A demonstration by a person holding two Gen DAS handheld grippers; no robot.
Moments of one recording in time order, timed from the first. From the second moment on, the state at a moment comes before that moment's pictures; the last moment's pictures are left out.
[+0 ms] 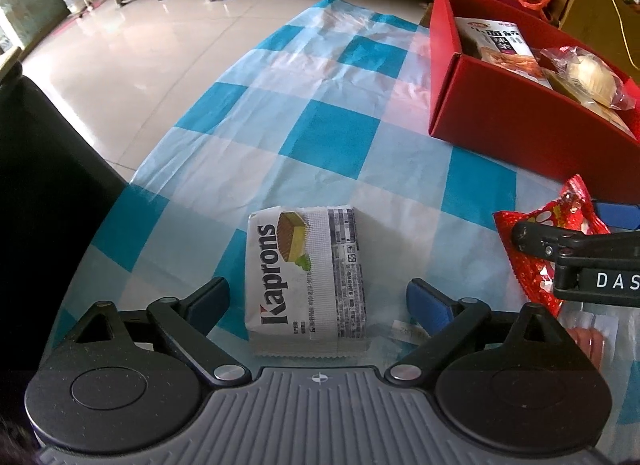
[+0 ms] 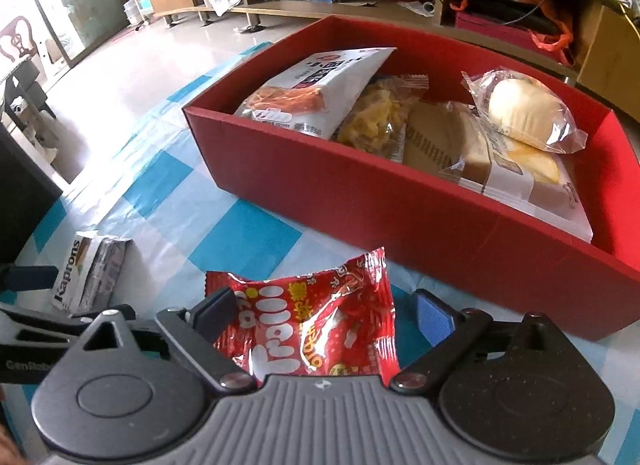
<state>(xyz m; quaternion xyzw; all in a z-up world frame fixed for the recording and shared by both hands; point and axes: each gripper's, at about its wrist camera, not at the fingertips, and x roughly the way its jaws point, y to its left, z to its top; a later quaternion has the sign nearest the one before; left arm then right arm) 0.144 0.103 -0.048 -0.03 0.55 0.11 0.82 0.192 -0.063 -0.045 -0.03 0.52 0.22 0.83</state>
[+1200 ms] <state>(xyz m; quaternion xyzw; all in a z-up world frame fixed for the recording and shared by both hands) 0.167 0.100 -0.050 -0.08 0.57 0.10 0.81 0.200 -0.071 -0.046 -0.04 0.52 0.27 0.81</state>
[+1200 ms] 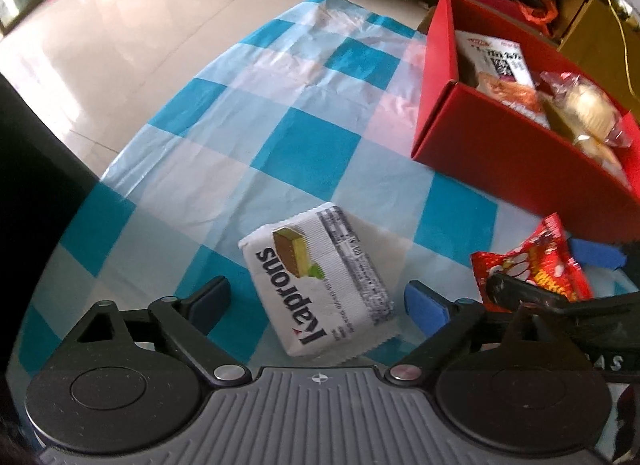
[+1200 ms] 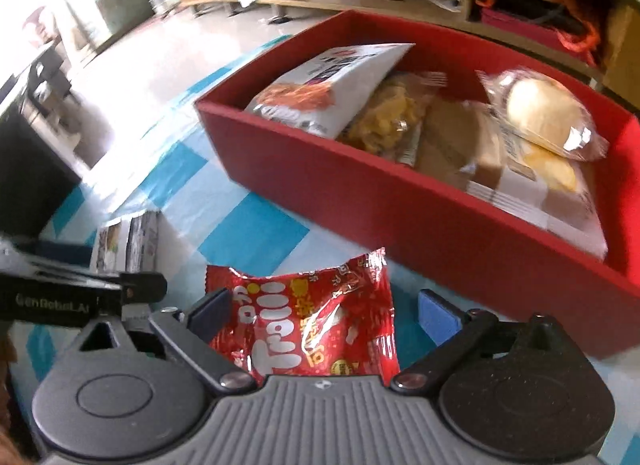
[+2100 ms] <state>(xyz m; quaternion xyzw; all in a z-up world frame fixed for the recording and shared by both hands) 0.158 0.091 -0.052 -0.04 0.57 0.08 0.82 0.124 -0.177 -0.032 0.06 0.59 0.20 0.78</state>
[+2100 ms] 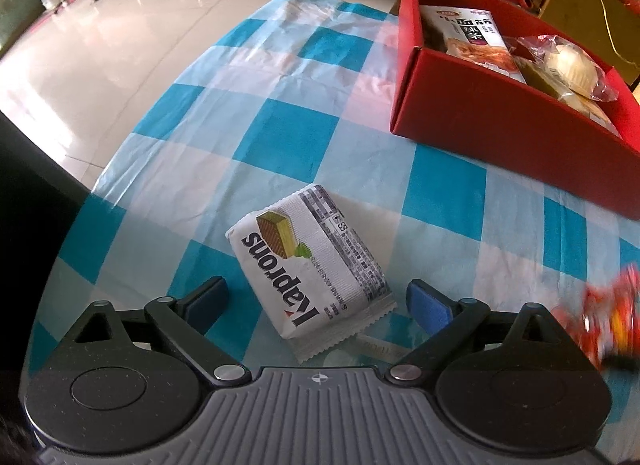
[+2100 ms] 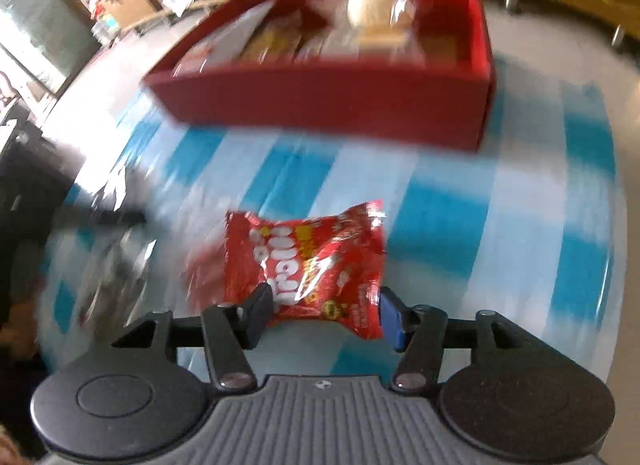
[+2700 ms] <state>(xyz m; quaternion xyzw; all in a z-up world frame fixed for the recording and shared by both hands) 0.160 0.090 -0.054 -0.05 0.58 0.08 0.81 0.084 -0.197 -0.031 0.17 0.60 0.14 0.77</state>
